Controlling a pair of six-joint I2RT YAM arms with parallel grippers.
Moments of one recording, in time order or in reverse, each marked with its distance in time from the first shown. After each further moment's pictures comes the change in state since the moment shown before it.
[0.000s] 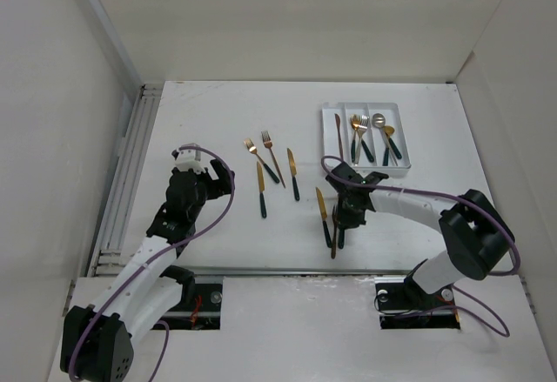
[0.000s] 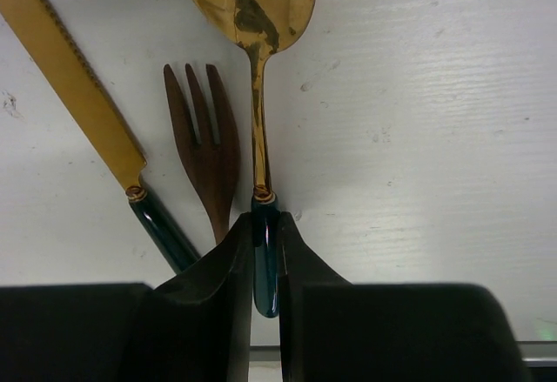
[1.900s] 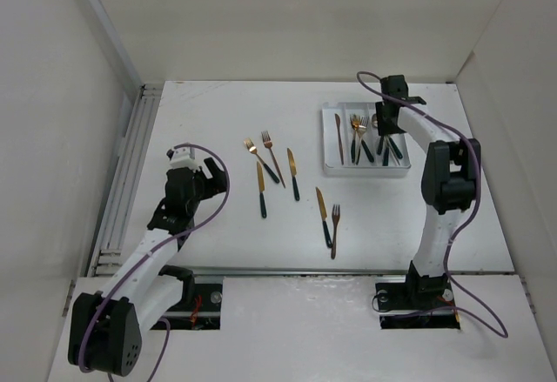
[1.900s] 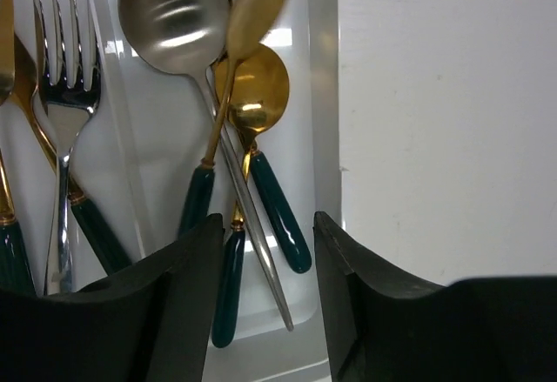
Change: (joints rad) left arm 0.088 0.092 0.000 0.002 -0.005 -0.011; right arm -0.591 0.525 0.794 0.096 0.212 -0.863
